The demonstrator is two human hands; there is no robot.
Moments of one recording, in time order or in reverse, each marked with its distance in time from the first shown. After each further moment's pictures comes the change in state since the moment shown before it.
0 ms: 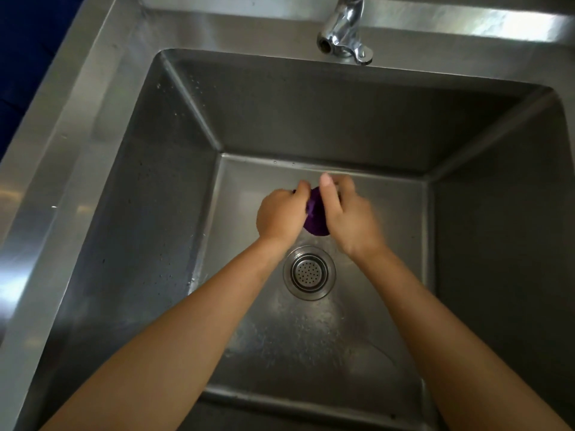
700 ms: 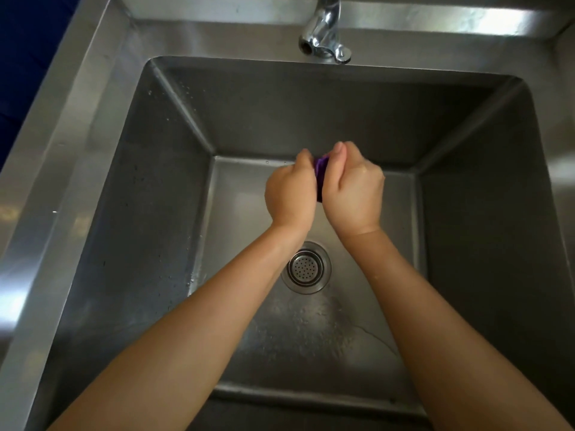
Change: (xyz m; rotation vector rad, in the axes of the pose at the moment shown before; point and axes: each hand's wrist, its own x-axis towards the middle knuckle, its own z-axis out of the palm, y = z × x) left_hand -0.025 0.046 0.000 -0.432 0.136 -0.047; right_hand 0.006 -0.022 -0.008 -0.048 0.684 -0.389
